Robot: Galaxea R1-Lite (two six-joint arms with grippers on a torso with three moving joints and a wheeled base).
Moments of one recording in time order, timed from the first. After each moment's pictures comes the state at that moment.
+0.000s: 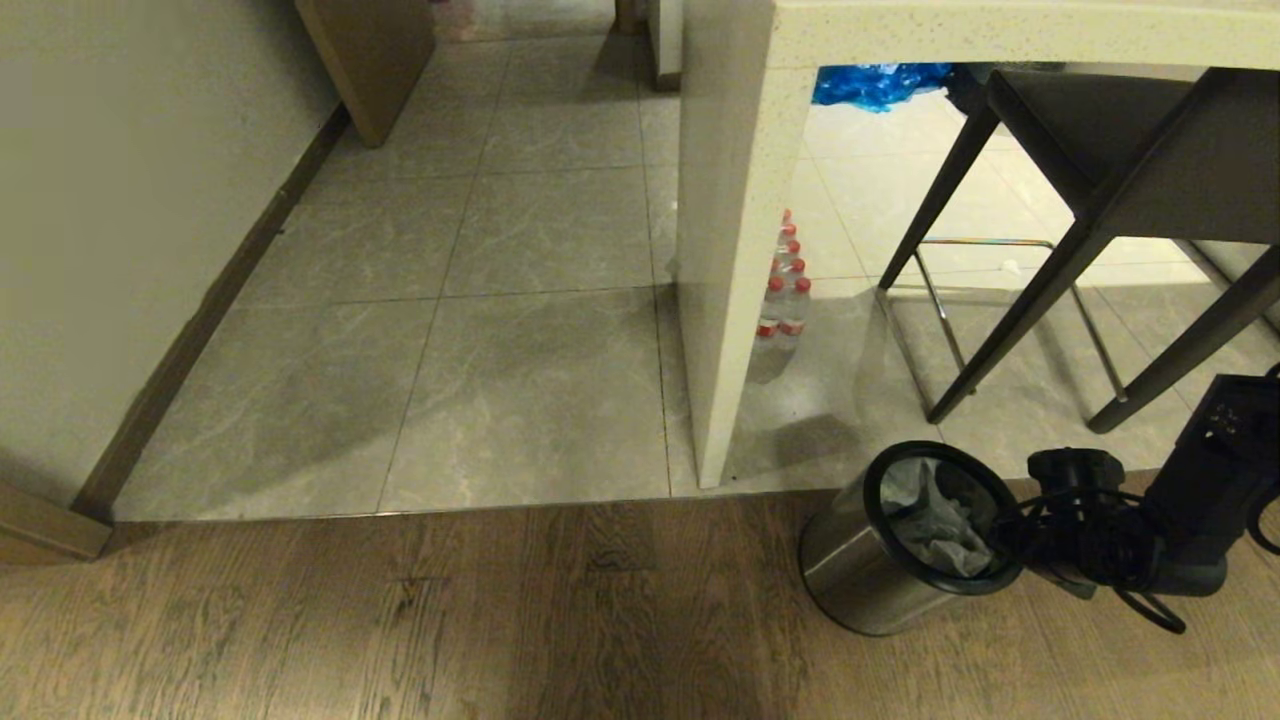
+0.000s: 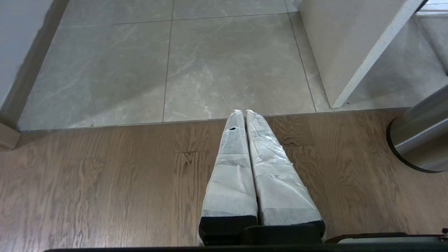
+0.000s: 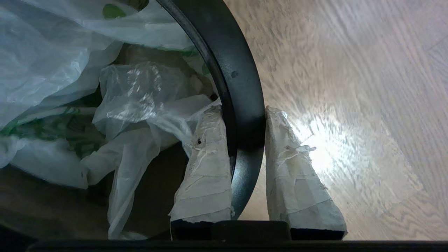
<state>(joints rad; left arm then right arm) 0.00 0.00 0.00 0.00 0.00 0.00 -0.18 2.38 -0.81 -0.71 -0.21 0.47</state>
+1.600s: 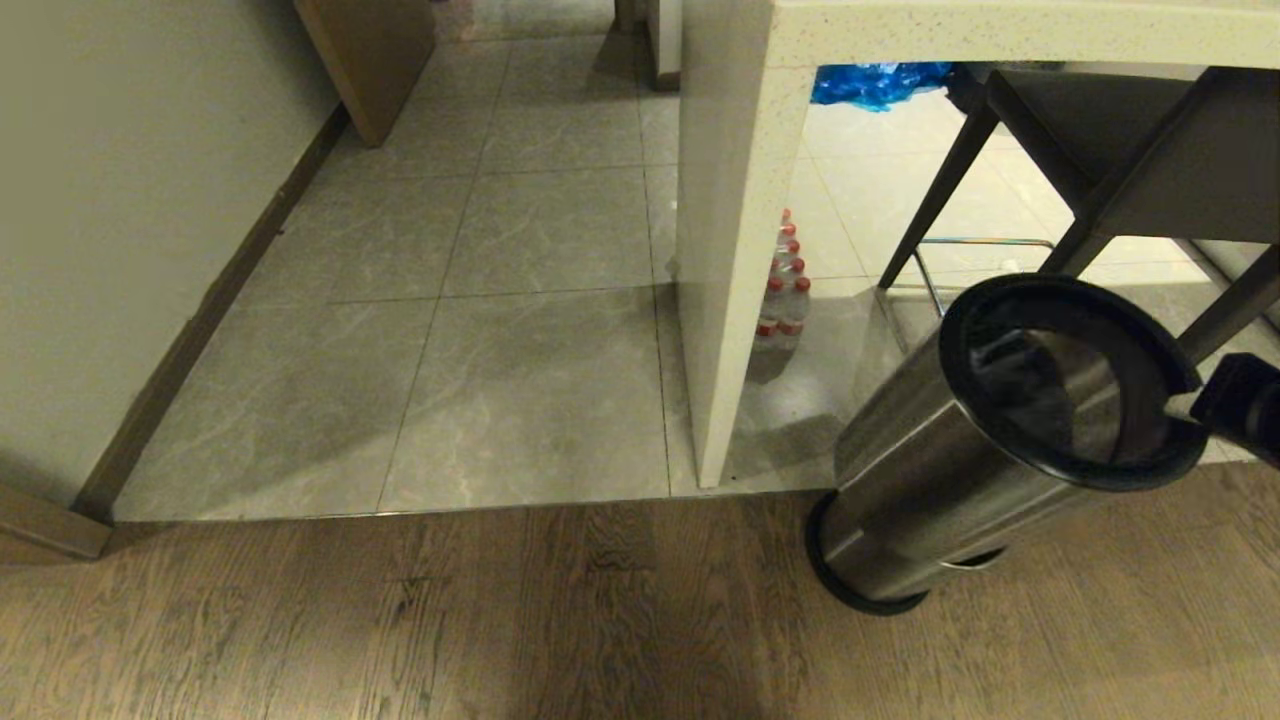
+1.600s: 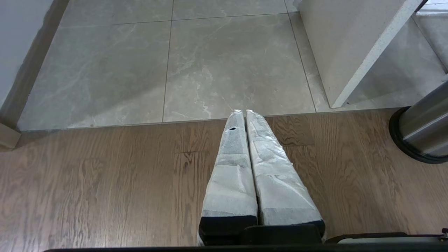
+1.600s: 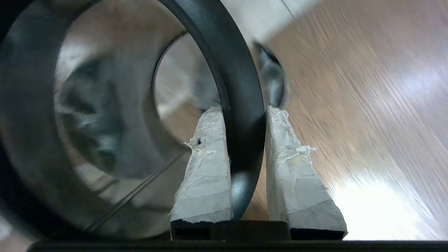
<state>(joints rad) 0.00 0.00 0.00 0.00 0.00 0.00 -0.17 1.33 -0.81 -0.04 -0.05 0.47</state>
